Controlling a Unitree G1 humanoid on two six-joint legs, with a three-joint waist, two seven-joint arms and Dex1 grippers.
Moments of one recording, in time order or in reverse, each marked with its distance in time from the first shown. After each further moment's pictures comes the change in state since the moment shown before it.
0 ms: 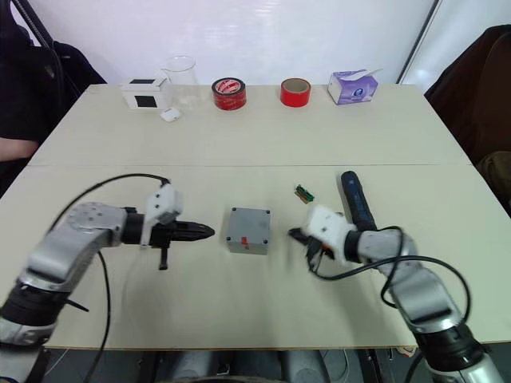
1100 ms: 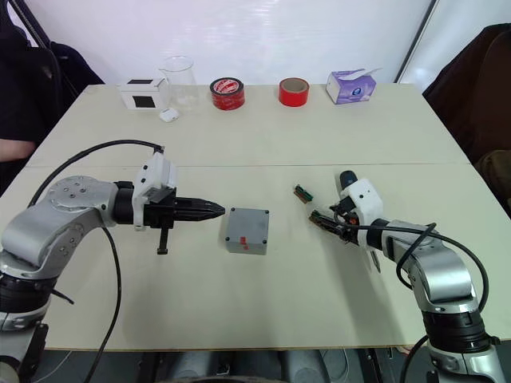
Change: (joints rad) left arm -0.135 -0.001 -0.010 -0.104 -0.160 0.067 0.080; right arm -0.087 0.036 -0.074 0.147 0.177 0.309 -0.202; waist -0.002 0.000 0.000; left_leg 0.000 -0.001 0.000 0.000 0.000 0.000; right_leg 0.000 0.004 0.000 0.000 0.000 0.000
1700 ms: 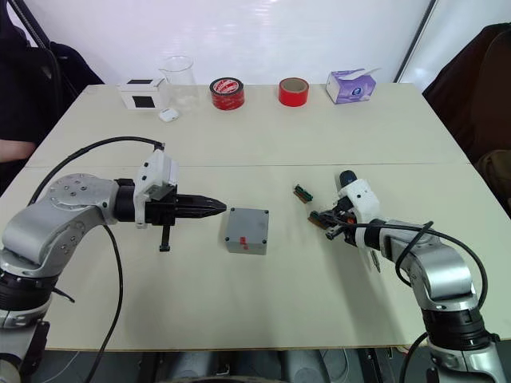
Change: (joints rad) left arm -0.014 -0.002 -0.004 0.001 0.001 -0.003 0.015; right arm -0.040 -0.013 -0.039 -0.042 0.079 0.087 -0.012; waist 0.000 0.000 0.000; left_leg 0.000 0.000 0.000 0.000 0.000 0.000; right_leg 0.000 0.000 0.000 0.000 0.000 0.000
